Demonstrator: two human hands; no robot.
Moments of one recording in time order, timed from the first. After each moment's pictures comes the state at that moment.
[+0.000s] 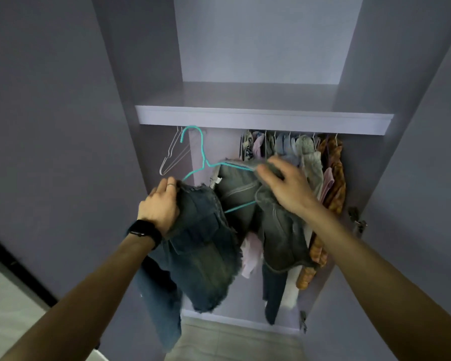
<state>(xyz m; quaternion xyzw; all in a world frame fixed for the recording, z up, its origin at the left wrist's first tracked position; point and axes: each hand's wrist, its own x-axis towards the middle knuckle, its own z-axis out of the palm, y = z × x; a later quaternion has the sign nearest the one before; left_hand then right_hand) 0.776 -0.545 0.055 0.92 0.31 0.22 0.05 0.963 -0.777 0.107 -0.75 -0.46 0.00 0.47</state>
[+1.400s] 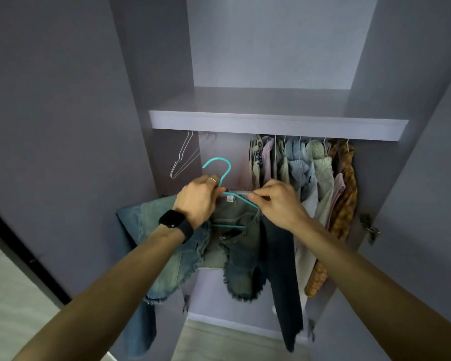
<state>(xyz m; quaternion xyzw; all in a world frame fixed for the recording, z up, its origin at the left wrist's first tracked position) 0.804 -0.583 0.088 0.94 0.16 0.29 0.11 0.959 -0.745 0.071 -0.80 -0.50 -0.10 0.33</state>
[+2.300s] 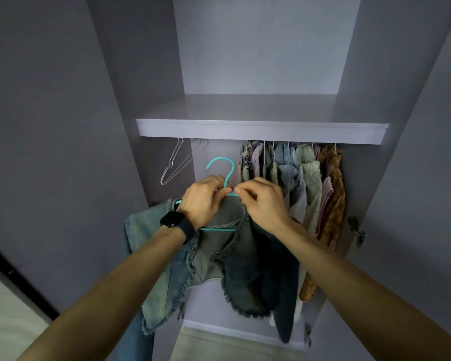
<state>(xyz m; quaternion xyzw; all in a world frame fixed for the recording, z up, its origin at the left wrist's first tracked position) 0.840 -0.613 0.101 0.92 0.10 0.32 0.19 0.959 -0.748 0.081 -0.72 -0.50 -0.17 0.45</state>
